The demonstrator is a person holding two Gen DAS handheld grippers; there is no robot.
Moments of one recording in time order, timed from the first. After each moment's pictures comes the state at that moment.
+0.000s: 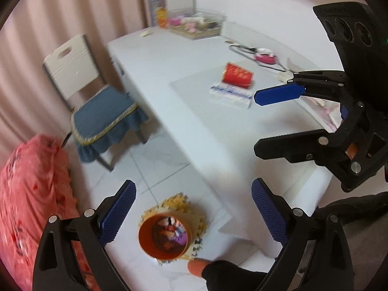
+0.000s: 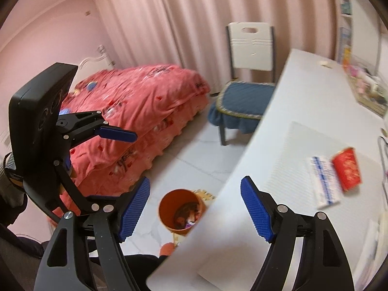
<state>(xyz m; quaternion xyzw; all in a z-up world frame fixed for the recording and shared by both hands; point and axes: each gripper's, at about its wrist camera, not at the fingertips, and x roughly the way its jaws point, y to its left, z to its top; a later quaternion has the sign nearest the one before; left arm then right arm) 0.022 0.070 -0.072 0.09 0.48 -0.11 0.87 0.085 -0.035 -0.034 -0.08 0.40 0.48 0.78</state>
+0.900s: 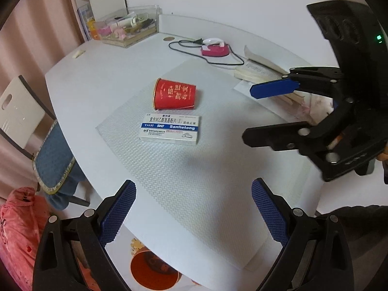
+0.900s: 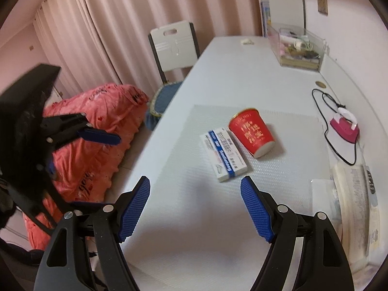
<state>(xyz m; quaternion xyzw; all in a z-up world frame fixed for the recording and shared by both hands) 0.120 -0.040 -0.094 0.15 0.50 -0.23 0.82 0.169 -0.179 -0.076 -0.02 0.45 0.33 0.83</state>
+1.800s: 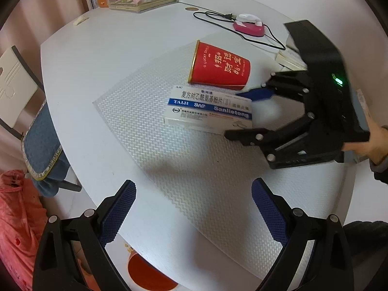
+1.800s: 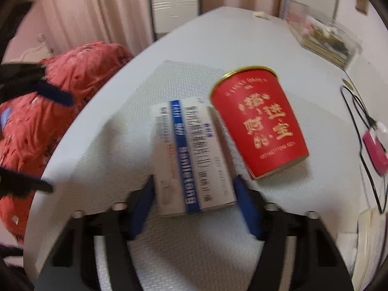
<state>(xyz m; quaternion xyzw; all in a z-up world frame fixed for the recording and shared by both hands) 0.186 -0.005 -0.161 0.12 0.55 -0.22 0.80 0.255 -0.126 -0.204 -0.14 0.47 0.33 0.80</state>
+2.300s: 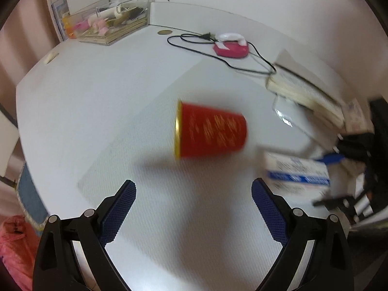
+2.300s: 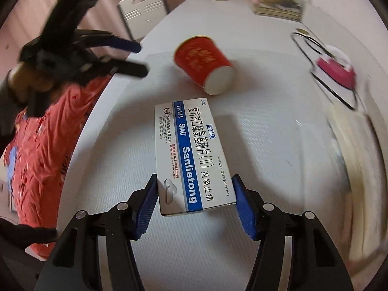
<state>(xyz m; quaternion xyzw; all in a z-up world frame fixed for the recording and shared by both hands) 0.271 -0.042 -0.153 0.15 0.51 -0.29 0.80 0.195 -0.226 -0.174 -0.03 0.53 0.27 0.80</state>
